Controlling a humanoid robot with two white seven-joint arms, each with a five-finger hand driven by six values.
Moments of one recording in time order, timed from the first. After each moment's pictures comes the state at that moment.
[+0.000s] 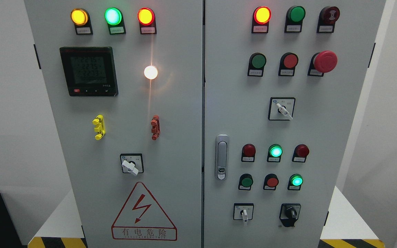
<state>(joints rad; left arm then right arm) 0.04 -0.10 -0.07 -0.08 0.08 -0.11 0.18 0.15 0.11 0.05 -0.26 -0.02 -0.05 0.02</state>
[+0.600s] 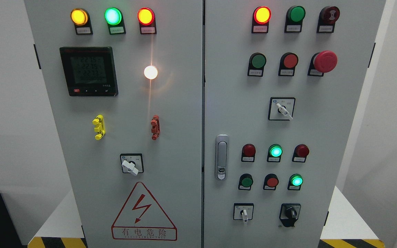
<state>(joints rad) 0.04 -0.10 -0.07 -0.08 0.08 -0.11 0.17 0.13 0.11 0.05 -0.24 0.00 -0.05 0.05</state>
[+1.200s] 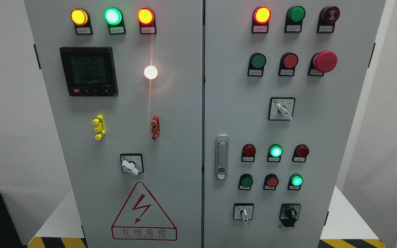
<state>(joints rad) 0.04 -0.10 -0.07 -0.08 0.08 -0.11 0.17 0.14 0.11 0.07 -0.34 0.09 -0.02 0.10</state>
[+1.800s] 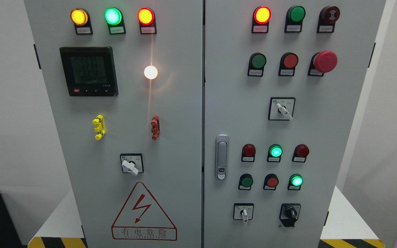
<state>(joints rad) 0.04 -0.10 -0.07 -0.08 0.08 -0.11 0.17 0.17 0.10 0.07 -0.53 0.43 0.00 0.05</state>
